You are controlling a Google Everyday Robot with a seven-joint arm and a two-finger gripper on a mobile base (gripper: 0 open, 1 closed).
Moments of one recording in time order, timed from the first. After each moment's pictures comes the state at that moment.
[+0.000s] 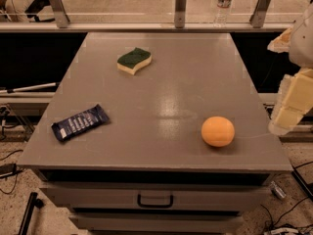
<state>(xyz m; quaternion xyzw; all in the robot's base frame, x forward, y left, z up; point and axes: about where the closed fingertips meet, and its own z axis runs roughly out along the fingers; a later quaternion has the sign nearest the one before) 0.438 -0.217 0.976 -0.60 0.78 -0.03 0.16</state>
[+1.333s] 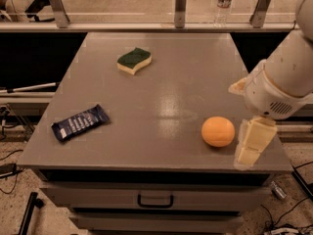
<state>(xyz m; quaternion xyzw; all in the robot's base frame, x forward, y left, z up) 0.430 -0.171 0.882 -0.64 0.75 0.03 0.14</state>
